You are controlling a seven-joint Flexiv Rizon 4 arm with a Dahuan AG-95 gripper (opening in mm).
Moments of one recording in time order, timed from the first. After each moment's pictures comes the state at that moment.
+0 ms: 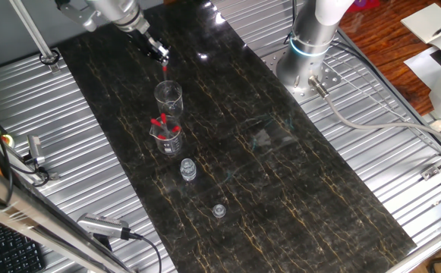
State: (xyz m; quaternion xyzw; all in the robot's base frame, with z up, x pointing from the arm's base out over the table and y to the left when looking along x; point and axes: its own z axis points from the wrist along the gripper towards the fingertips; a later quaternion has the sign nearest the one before) arm 0.466 -0.069 0.240 0.21 -0.97 -0.03 0.16
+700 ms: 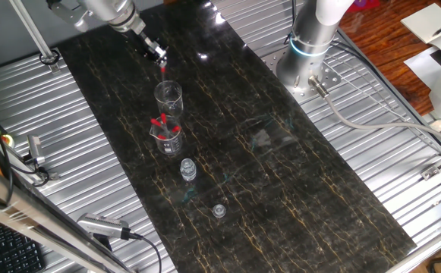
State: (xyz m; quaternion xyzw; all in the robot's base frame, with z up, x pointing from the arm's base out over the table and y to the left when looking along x) arm 0.487 -0.034 0.264 0.19 -0.97 -0.03 0.16
